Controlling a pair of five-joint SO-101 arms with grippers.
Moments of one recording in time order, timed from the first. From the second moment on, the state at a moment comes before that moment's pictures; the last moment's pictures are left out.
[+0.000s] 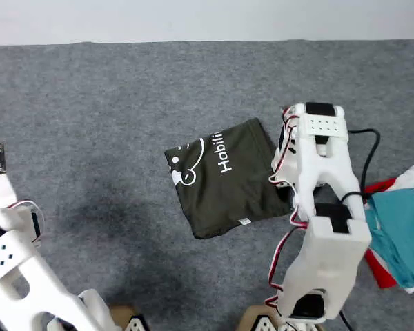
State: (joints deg) left arm -45.8 -41.8 43.9 79.4 -17.2; right arm 1.1 27.4 -8.9 94.6 7.3
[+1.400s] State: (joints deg) left arm -45.8 -41.8 47.8 79.4 -17.2; right arm 6.0 20.4 -8.9 91.0 12.1
